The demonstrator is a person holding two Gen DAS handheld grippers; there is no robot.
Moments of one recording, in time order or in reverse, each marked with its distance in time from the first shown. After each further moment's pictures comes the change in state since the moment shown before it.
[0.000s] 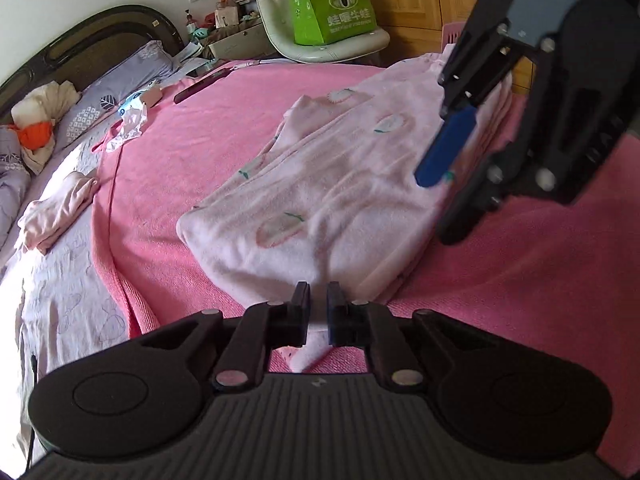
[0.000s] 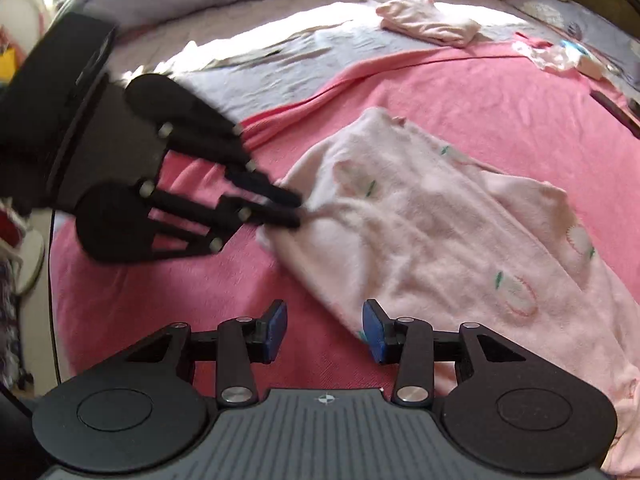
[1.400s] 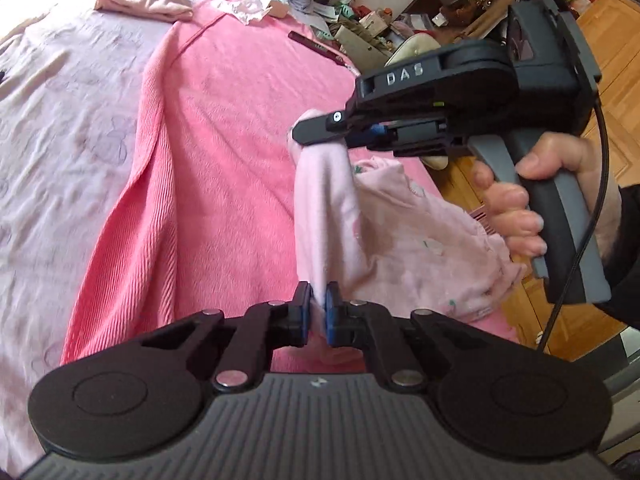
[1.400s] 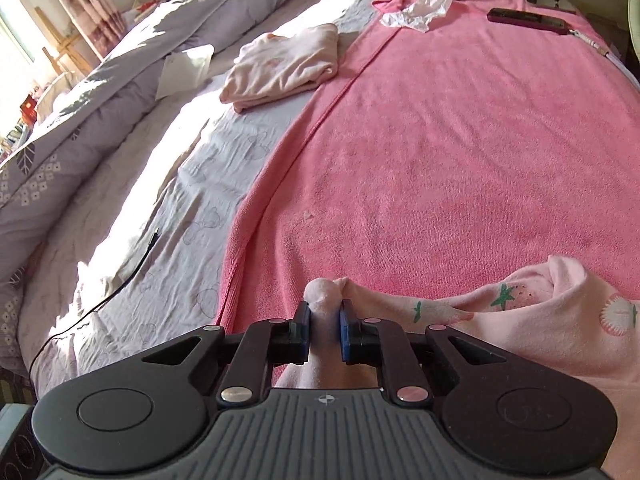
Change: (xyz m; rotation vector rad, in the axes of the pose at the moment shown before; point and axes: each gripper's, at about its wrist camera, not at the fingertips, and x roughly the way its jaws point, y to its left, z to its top) left arm -0.004 0.087 -0.051 -0.881 -0.062 -0.296; right arm 0.076 -0.048 0.122 0.541 -0.041 -0.007
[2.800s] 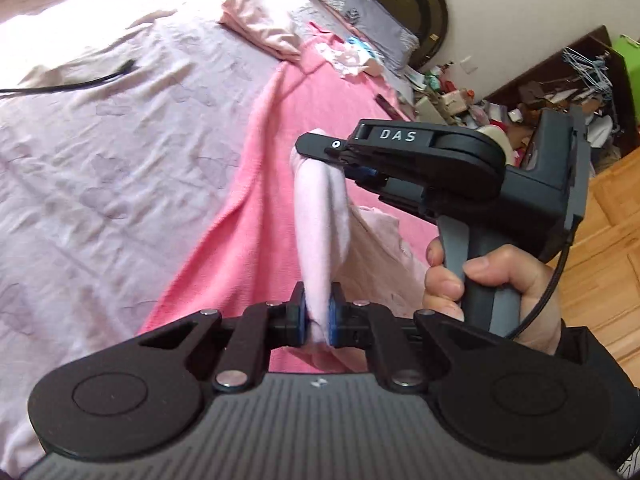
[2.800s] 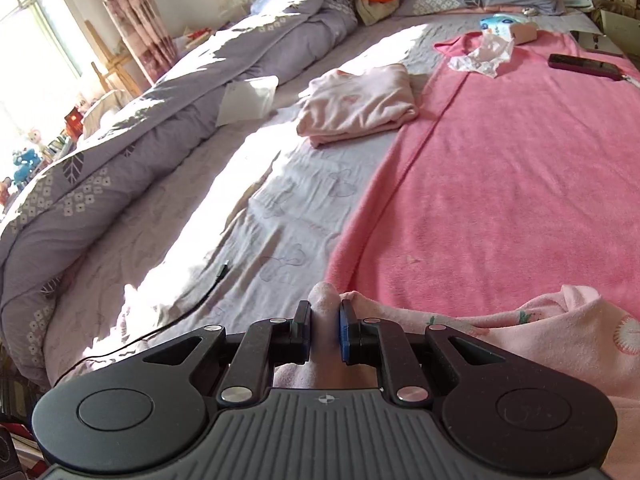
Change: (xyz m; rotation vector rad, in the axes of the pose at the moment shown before) left arm -0.066 0.034 0.011 -0.416 -0.176 0.150; right arm 0.028 0.076 -0.003 -0.078 -0.114 0.154
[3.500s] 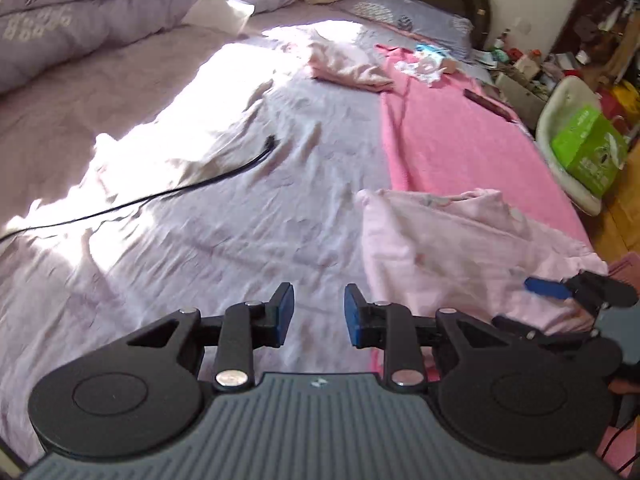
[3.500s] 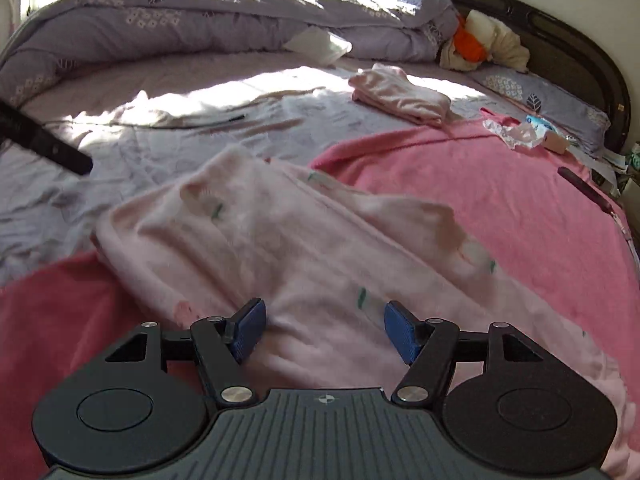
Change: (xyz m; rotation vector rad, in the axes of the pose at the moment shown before) left arm -0.045 -0.008 0.009 0.447 -0.073 0.274; right arm -0.071 -0.026 -0.144 -0.591 -0.037 -0.262
